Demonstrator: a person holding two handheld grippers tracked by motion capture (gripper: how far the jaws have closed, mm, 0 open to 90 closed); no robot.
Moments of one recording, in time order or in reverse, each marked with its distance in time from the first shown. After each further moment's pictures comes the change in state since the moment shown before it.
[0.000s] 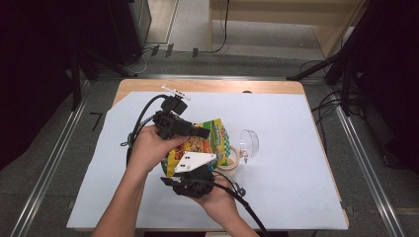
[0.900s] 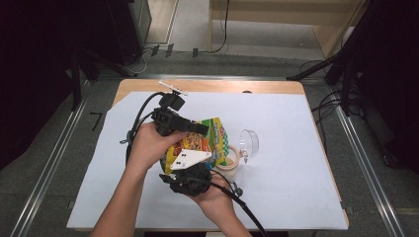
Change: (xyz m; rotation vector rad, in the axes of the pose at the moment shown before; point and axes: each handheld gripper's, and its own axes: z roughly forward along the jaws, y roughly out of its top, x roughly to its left) left arm 0.008 0.006 -0.005 -0.008 -0.008 -0.056; right arm 0.003 0.010 0.002 0.025 -0.050 0.021
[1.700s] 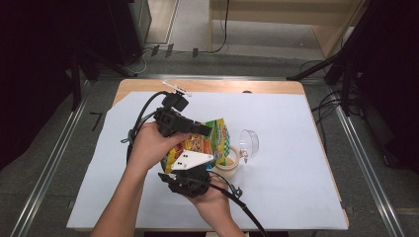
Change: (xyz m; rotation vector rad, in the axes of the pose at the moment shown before) left arm -0.015 0.003 0.002 0.026 0.005 0.059; right arm 0.003 -0.006 0.003 -0.065 -0.021 0.052
